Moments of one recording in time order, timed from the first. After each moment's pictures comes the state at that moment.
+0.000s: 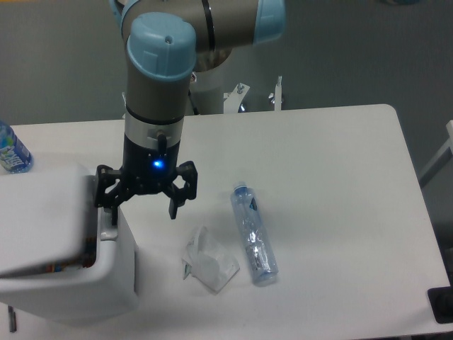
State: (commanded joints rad) arm 2.21 -1.83 -1.40 -1.15 1.29 -0.07
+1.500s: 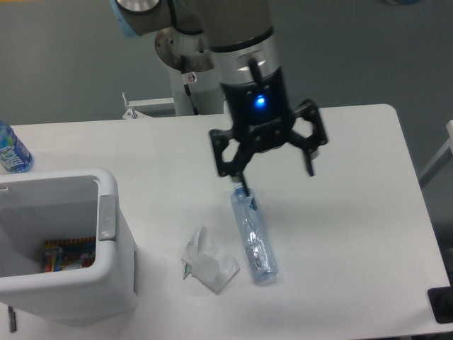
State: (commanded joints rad) arm 2.44 -1.77 -1.29 -1.17 1.66 0.49
